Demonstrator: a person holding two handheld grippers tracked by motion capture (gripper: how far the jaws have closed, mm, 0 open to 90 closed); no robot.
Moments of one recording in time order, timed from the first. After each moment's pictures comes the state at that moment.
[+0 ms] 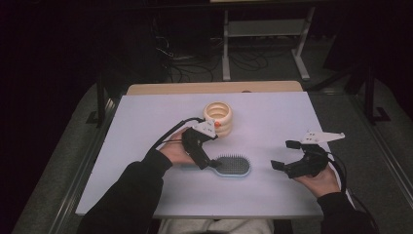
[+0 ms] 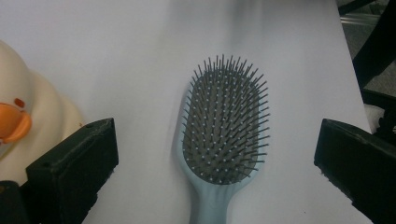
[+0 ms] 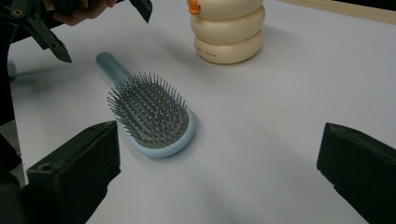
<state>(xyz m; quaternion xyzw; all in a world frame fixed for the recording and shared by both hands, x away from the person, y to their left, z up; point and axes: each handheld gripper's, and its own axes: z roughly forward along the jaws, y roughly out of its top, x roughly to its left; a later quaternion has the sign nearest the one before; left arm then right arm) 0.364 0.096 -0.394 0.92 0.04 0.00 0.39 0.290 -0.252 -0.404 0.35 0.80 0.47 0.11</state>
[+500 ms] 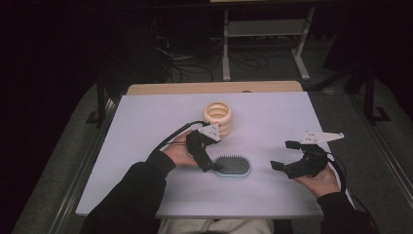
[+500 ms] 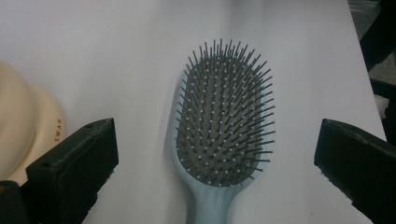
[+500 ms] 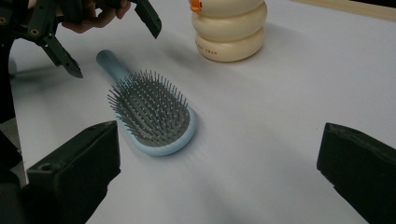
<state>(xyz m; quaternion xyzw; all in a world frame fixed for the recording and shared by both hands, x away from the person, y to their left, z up) 0.366 0.086 -0.408 0.93 0.03 -0.01 0.36 0.290 -0.251 -0.405 0.35 0.80 0.47 0.10</state>
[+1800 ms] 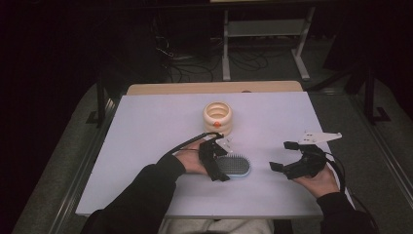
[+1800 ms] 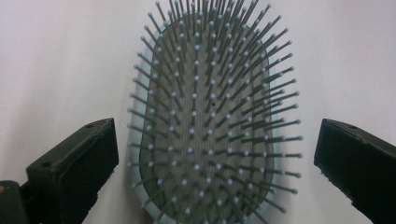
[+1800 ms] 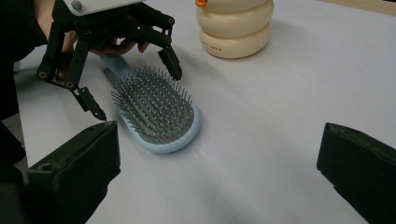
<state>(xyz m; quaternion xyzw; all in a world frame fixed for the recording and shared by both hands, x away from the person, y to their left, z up) 0.364 0.050 -0.448 0.95 0.00 -0.03 0.30 0.291 -0.249 -0.407 0.34 0.81 0.47 0.10</state>
